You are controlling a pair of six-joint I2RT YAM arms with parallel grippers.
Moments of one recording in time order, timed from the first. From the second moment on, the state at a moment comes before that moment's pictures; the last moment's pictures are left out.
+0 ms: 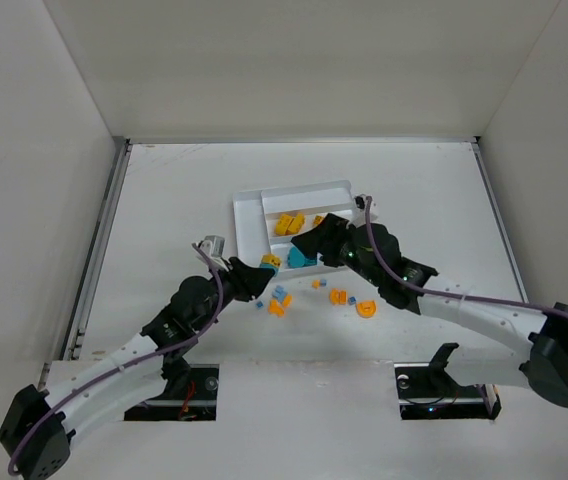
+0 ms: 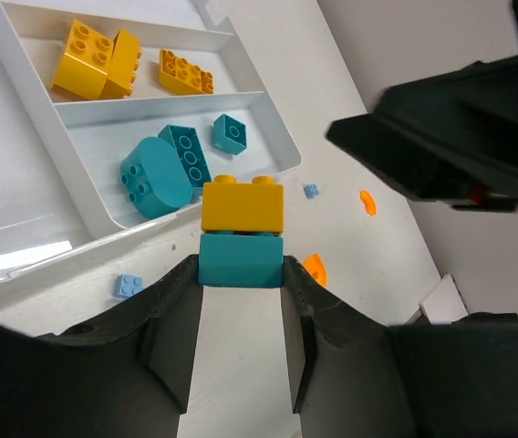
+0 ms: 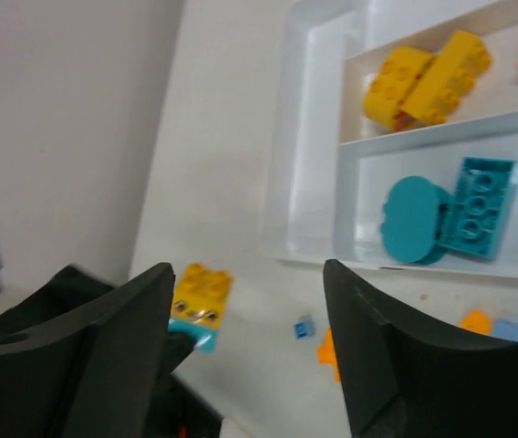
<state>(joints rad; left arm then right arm) -0.77 0.62 0.22 0.26 -0.11 -0.75 0.84 1.21 0.75 0.17 0.18 0.92</state>
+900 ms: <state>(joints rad) -0.88 0.79 0.28 0.35 -0.15 -0.59 0.90 1.34 0.75 0.24 0.02 0.99</state>
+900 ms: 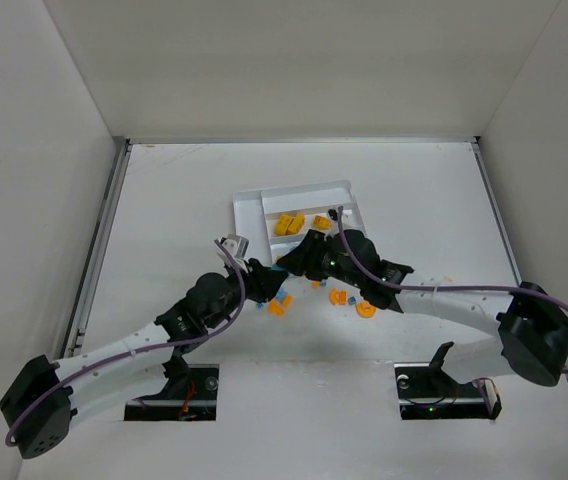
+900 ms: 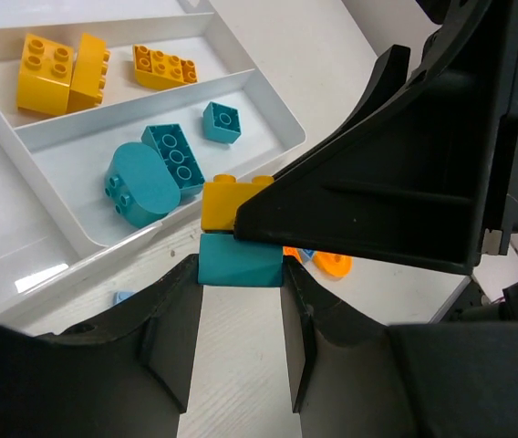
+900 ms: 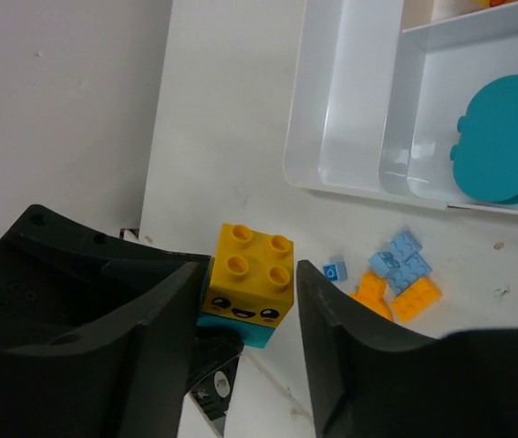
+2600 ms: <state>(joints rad) -0.87 1.20 0.47 0.41 -0.22 -0.56 0.38 1.75 1.09 0.04 0.20 0.76</state>
